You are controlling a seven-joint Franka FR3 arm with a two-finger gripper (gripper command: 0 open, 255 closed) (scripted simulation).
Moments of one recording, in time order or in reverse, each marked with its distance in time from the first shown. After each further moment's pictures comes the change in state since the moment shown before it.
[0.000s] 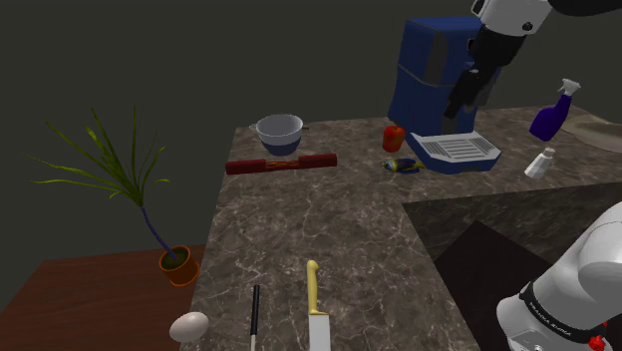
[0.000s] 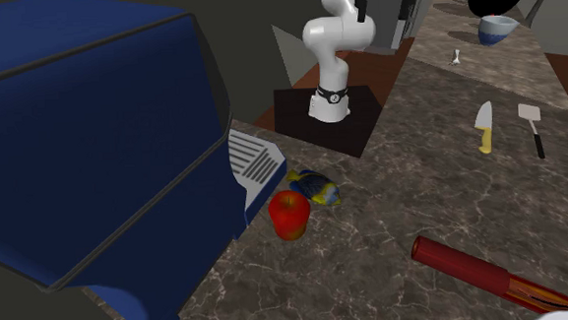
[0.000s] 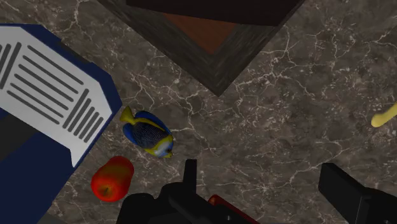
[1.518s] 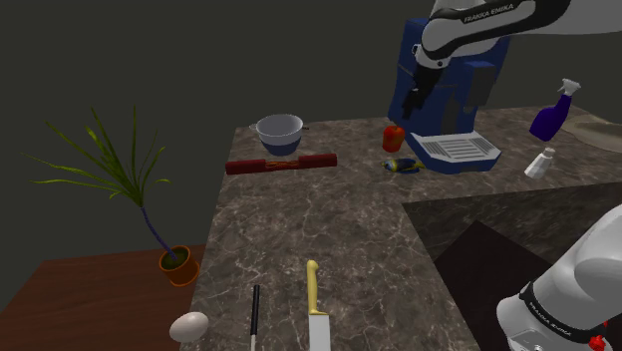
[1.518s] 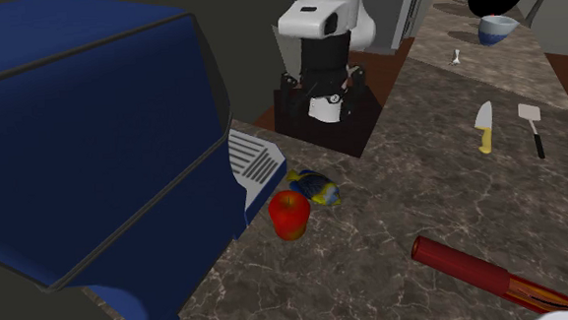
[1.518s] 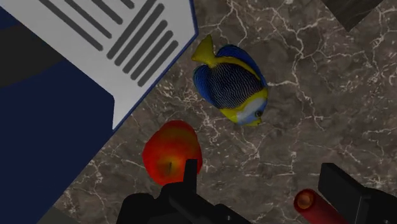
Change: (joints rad) arm -0.047 0.696 -0.233 0.300 0.015 0.340 -0.347
